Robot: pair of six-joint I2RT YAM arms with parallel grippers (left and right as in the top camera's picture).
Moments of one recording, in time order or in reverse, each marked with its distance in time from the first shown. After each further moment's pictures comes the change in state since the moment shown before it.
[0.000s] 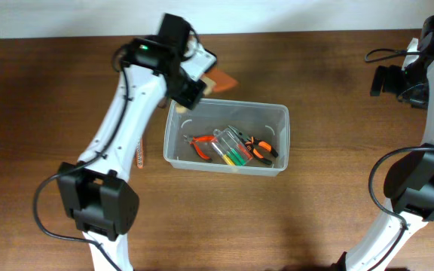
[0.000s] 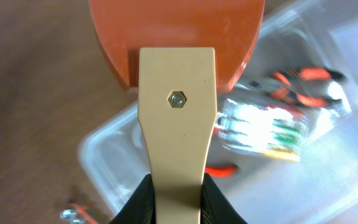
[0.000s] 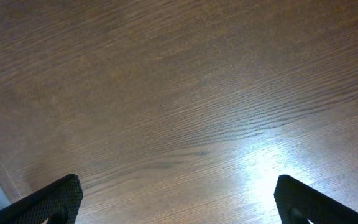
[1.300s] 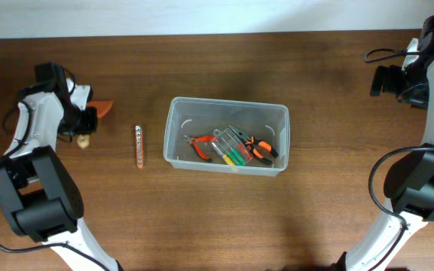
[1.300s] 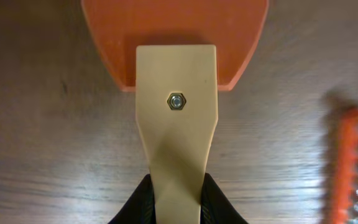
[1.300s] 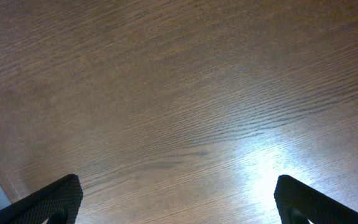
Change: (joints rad) left arm 0.613 0.000 -0.444 0.305 -0.138 -0.025; right arm 0.000 0.000 0.000 0.000 0.000 0.000
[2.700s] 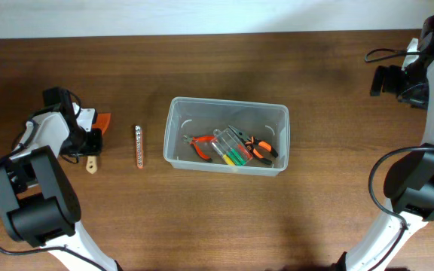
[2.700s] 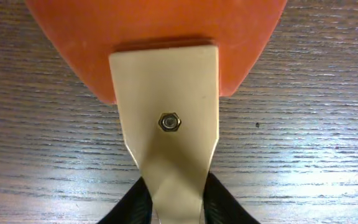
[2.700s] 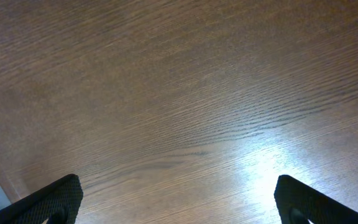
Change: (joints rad) left arm 0.040 -0.021 -0.274 0.177 -0.015 0.002; right arm 0.000 0.000 0.000 0.000 0.000 0.000
